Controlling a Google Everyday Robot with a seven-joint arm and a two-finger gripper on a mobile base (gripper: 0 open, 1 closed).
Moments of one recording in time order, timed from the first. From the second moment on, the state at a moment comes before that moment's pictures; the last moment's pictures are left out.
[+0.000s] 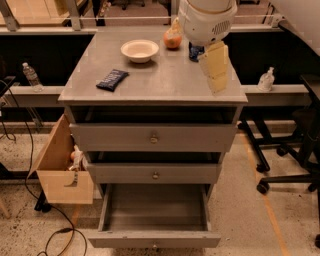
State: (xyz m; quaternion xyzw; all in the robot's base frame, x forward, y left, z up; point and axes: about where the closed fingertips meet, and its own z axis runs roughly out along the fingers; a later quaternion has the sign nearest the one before) arm 0.570 -0.083 0.993 -0.84 0.51 -0.14 0.11
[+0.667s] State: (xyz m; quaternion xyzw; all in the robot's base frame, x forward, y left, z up) arm 0.629 -0.039 0.994 -0.89 0.41 -0.15 0.12
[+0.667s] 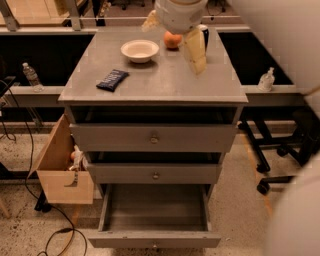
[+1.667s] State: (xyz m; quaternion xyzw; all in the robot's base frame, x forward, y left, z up) arm 0.711 0.096 0.952 -0.92 0.34 -0.09 0.15
